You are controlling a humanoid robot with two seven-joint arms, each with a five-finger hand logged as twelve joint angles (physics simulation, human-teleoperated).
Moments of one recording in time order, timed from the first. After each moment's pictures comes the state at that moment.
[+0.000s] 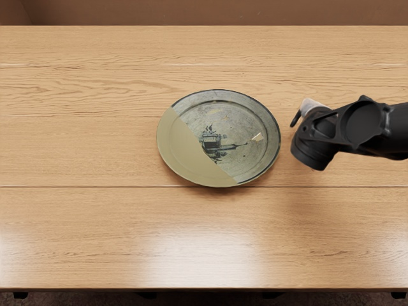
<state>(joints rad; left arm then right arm) -0.09 0.00 0.46 -0.13 -0.02 -0.33 0.08 1.66 -0.21 -0.77 1.27 -0.13 -0.61 -0.61</state>
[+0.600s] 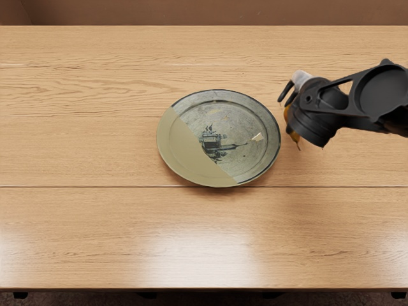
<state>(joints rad) -0.09 0.00 0.46 -0.13 -0.02 -0.33 0.08 1.82 -0.27 -0.69 1.37 -0.09 -0.61 -0.61</state>
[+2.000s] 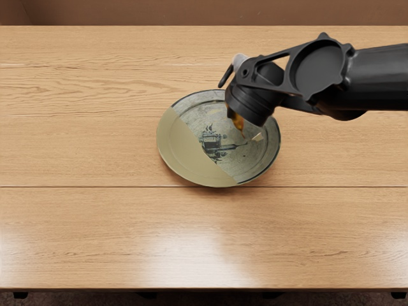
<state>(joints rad) -0.08 0.00 0.46 -0.13 -0.02 -0.33 0.08 1.88 -0.05 -0.57 1.19 0.06 -0.52 -0.61</state>
